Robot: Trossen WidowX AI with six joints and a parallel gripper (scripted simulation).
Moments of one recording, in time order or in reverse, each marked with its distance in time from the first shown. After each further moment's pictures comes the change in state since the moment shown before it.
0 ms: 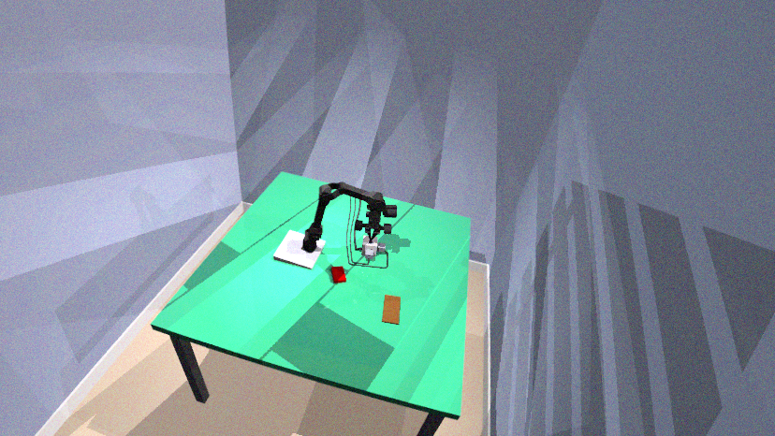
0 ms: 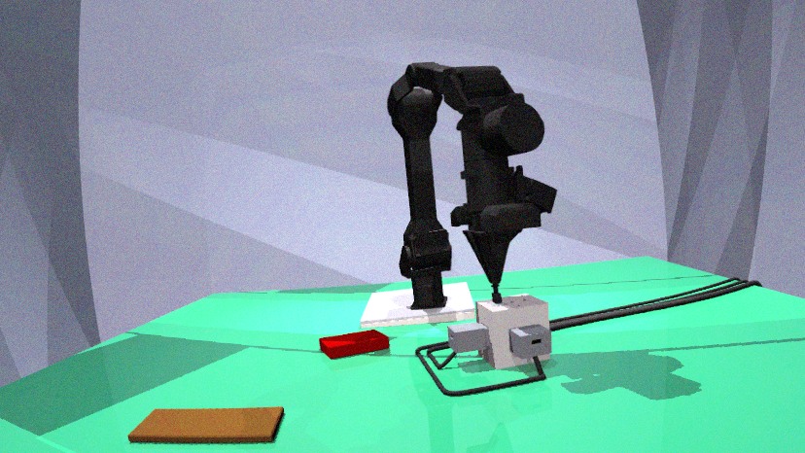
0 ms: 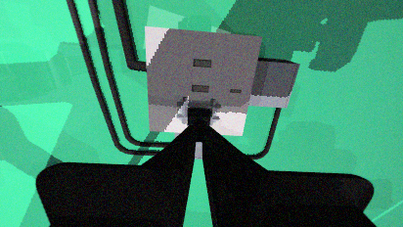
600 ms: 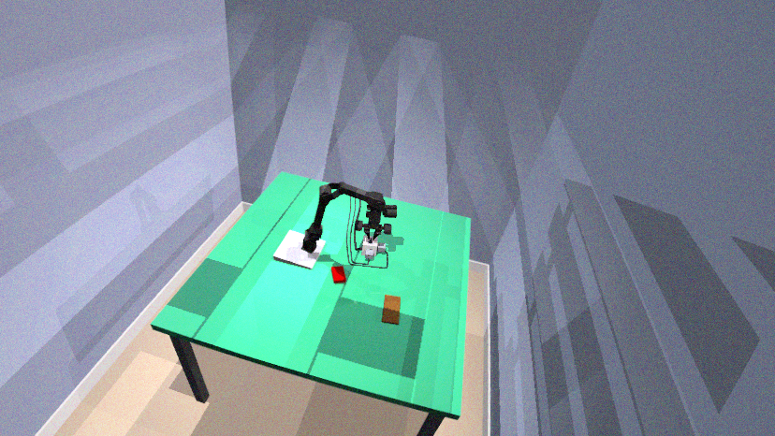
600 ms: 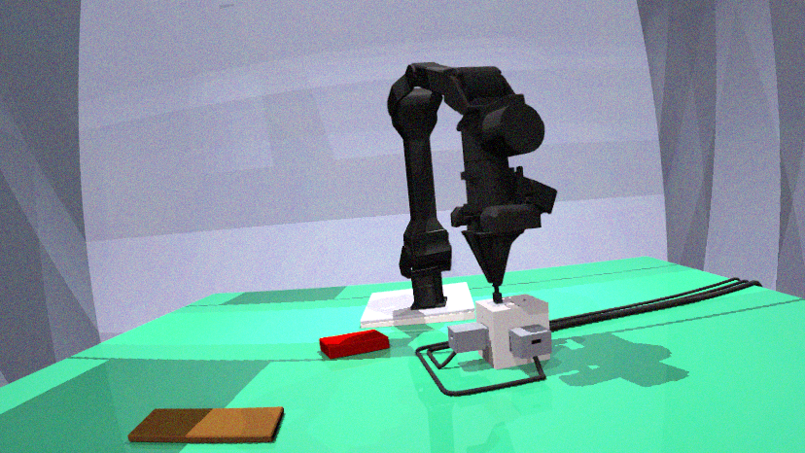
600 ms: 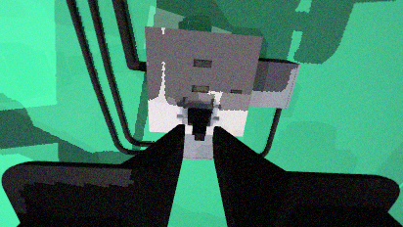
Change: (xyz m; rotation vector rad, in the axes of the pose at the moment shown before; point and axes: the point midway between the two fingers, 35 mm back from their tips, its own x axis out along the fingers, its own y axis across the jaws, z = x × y) arm 0.000 0.000 0.000 0.000 0.000 -0.001
